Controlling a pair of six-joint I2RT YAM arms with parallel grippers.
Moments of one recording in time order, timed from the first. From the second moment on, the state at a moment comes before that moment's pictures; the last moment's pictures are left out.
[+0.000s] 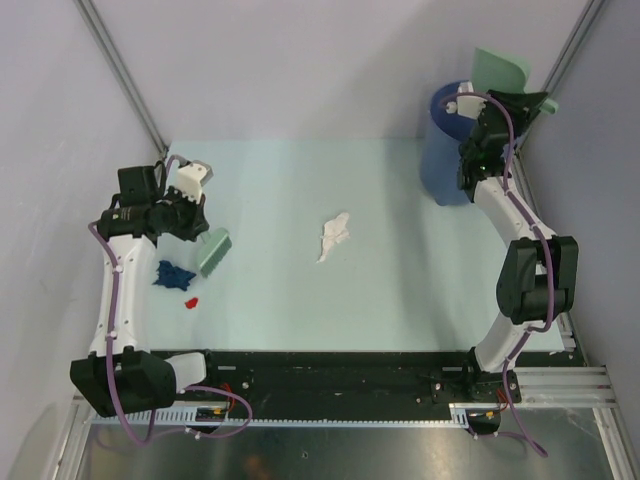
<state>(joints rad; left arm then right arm) 0.16 1.20 1.28 -0.94 0.45 0.51 0.08 1.74 1.45 0.50 0.80 -1.76</state>
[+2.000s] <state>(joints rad) -0.14 1.43 1.40 -0.91 0.49 0.40 0.76 1.74 1.39 -1.13 -0.03 0.11</state>
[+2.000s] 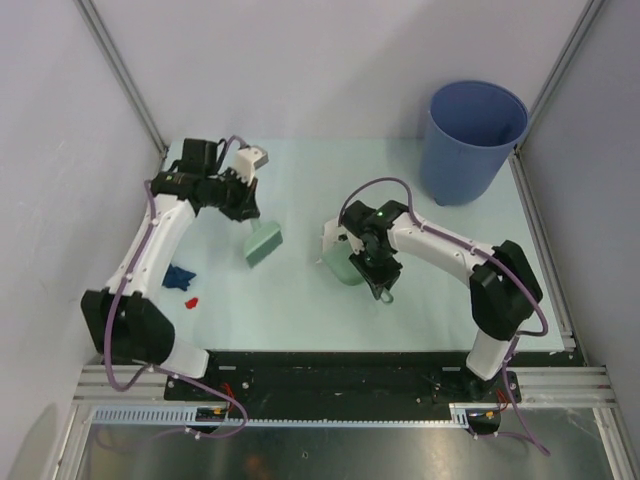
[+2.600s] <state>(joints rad) -0.36 1.92 1.79 -0.74 0.48 0.25 0.68 2.08 1.56 -1.22 -0.06 0.05</state>
